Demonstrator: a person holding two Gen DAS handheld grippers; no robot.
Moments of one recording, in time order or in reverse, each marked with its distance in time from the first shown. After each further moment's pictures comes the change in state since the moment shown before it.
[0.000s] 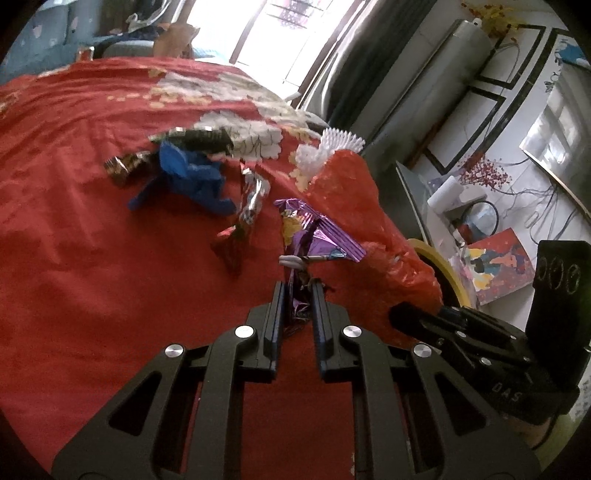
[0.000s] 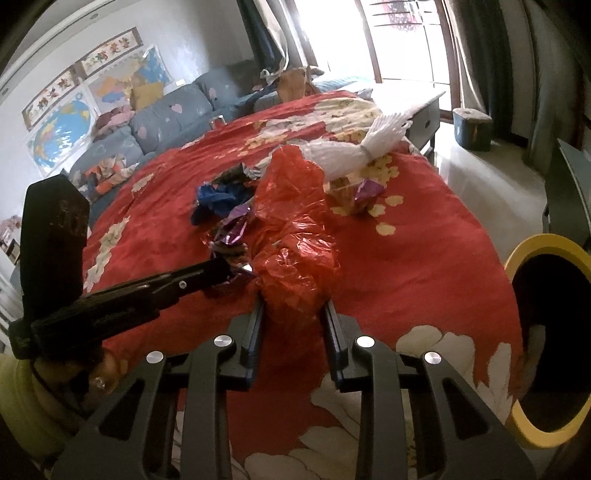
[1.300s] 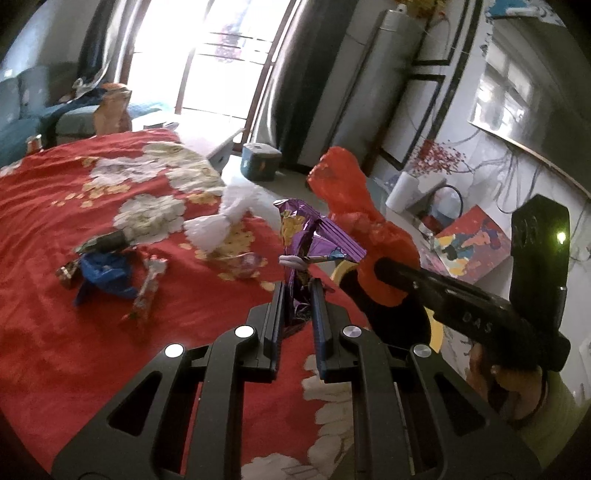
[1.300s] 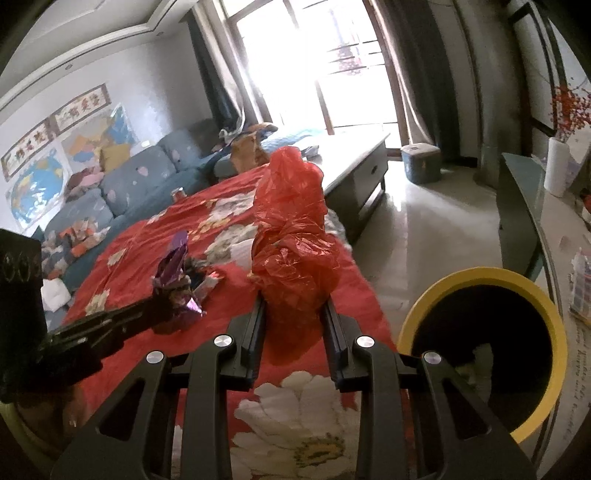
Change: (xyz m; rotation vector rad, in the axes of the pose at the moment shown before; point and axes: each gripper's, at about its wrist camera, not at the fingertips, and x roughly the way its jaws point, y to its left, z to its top) left arm -0.024 -0.105 0.019 0.245 -0.091 -0.068; right arm -0.083 -0.055 0.019 0.118 -0.222 -0.131
